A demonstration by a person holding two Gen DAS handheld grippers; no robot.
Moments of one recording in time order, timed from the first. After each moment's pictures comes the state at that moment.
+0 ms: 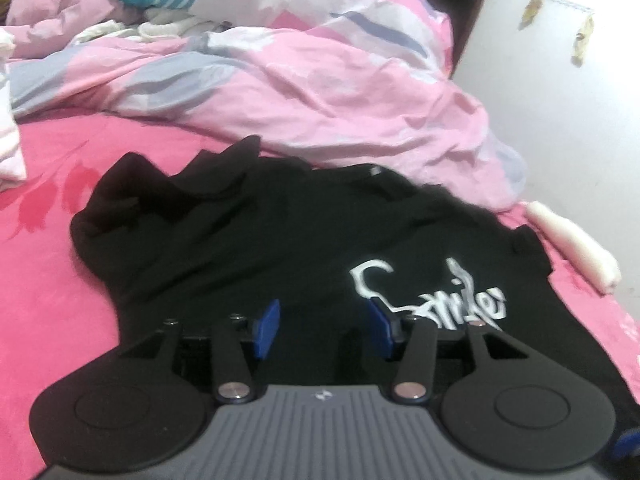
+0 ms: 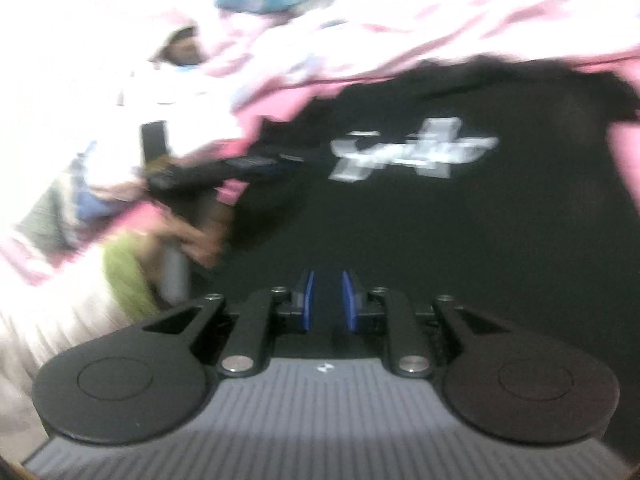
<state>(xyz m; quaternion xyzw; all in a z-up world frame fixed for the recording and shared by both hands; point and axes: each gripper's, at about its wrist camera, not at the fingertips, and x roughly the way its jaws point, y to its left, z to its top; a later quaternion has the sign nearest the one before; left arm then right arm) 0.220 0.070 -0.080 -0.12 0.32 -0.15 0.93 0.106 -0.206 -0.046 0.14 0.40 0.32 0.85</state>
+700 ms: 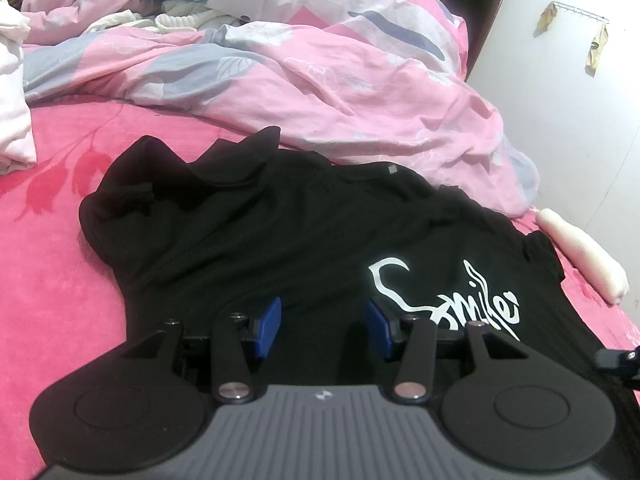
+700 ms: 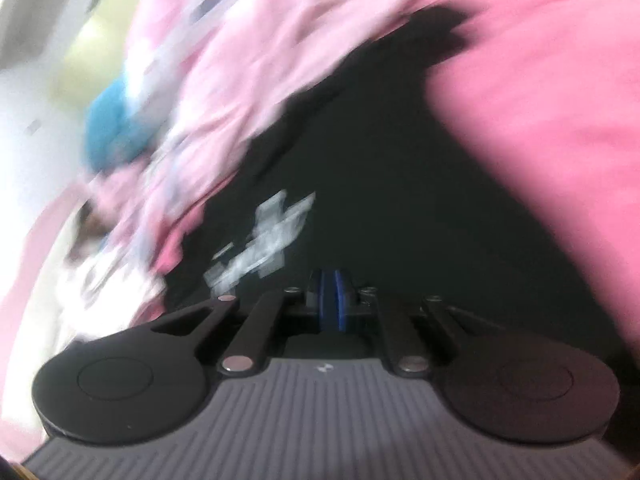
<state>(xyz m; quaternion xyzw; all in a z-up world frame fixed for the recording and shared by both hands) 0.223 0.072 -0.085 -0.12 0.32 -0.14 0.93 0.140 -0.308 -0.085 0.36 0.39 0.16 0.83</state>
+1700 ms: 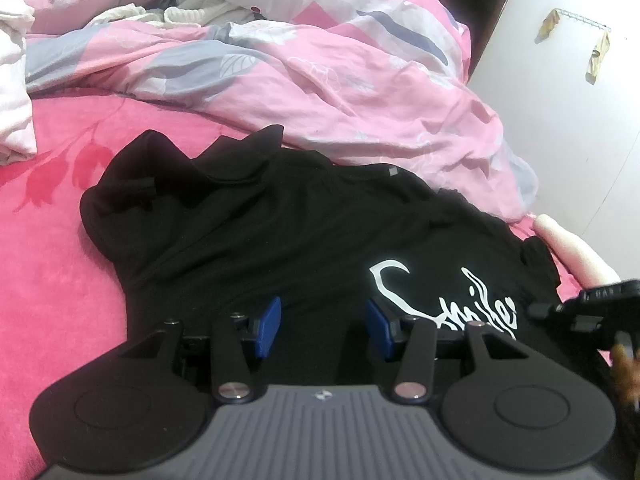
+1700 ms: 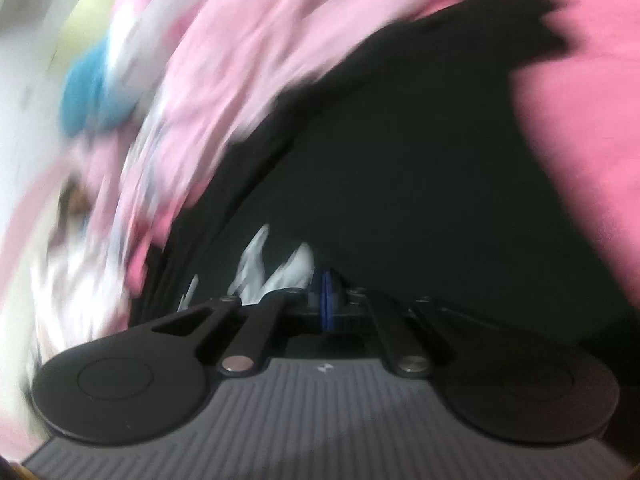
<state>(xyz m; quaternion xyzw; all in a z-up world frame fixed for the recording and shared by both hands) 0.225 0.078 -0.087 -0.14 0.32 -0.15 0.92 0.244 -0.369 -0.097 0.36 0.38 0.08 0.85</state>
